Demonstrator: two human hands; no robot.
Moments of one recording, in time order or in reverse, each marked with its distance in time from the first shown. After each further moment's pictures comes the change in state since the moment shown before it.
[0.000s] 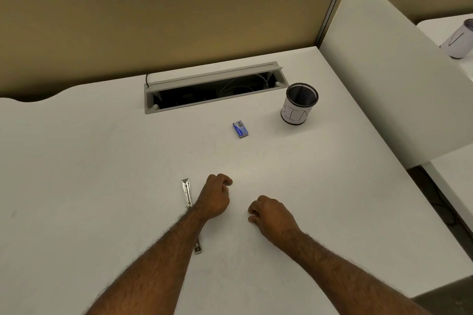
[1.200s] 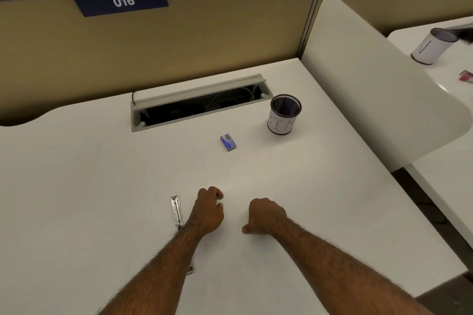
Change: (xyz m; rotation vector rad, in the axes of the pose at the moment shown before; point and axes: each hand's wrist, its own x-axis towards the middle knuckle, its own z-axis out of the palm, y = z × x) left_hand 0.003 0.009 0.005 0.062 -0.028 -0.043; right_hand 0.029 -0.008 -0.033 -0.126 -0.253 0.310
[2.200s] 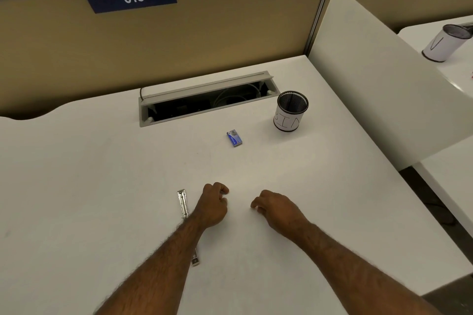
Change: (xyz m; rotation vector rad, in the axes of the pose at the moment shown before) left_hand 0.002 -0.008 -0.002 -0.082 -0.030 0.012; right_hand 0.000 0.041 0.017 0.060 0.343 -0.446
